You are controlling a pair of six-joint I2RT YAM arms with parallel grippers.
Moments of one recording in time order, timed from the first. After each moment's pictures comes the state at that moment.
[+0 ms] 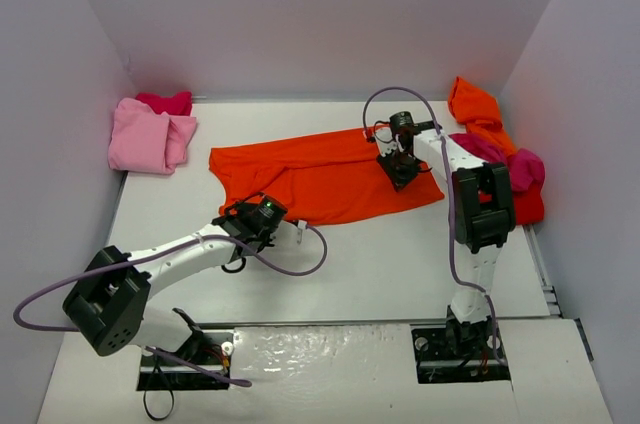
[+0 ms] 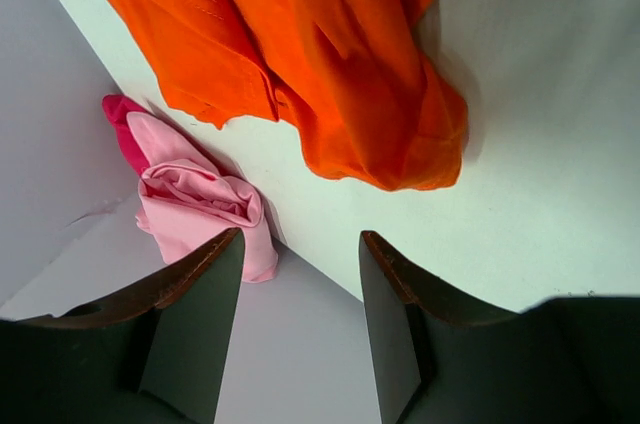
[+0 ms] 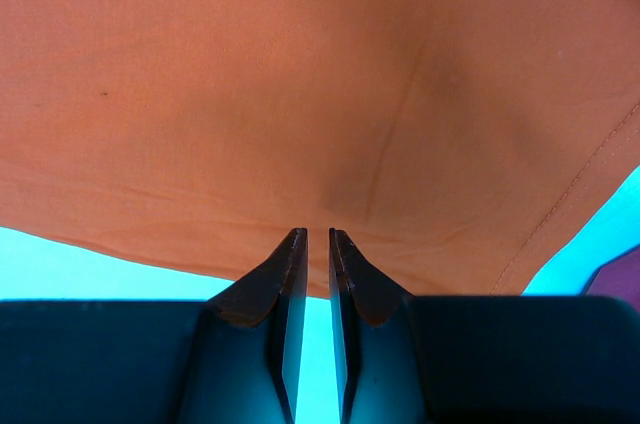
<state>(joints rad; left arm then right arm) -0.73 1.36 0.76 -0.42 -0.53 1.06 0.24 2.03 1.52 -0.79 -0.06 -0.37</state>
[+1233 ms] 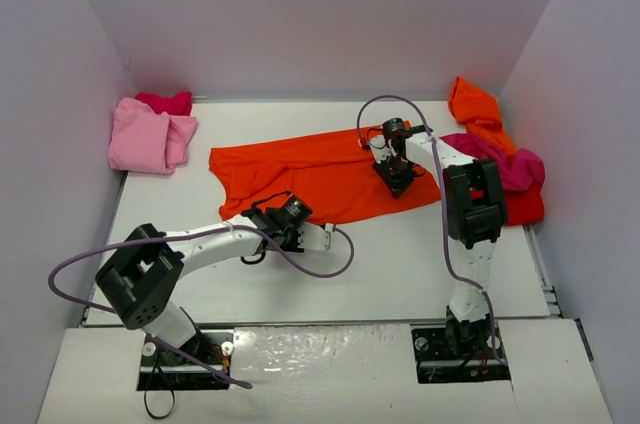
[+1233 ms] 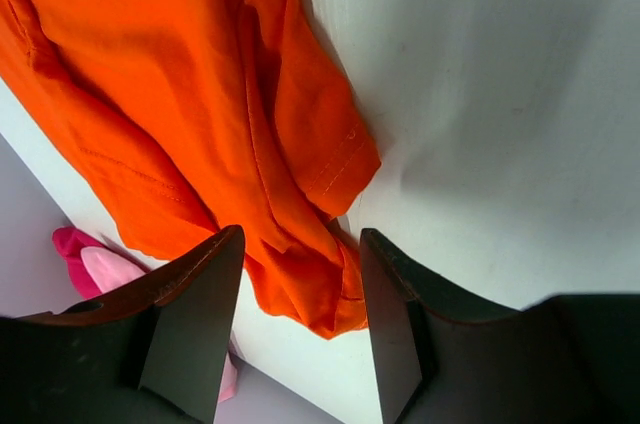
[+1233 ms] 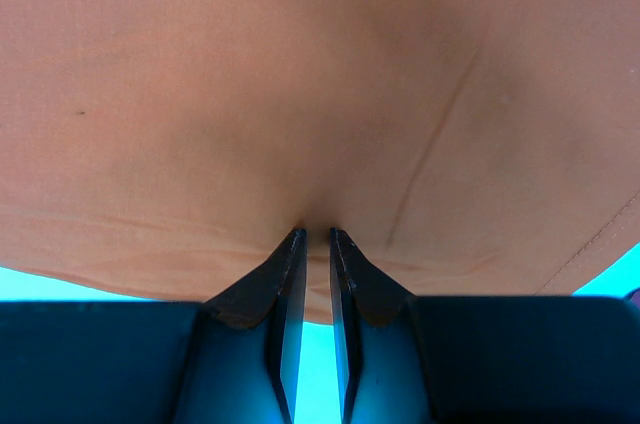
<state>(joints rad) -0.82 1.55 0.90 -0.44 -0.30 0.92 0.27 2.08 1.52 -0.79 -0.02 -0.37</state>
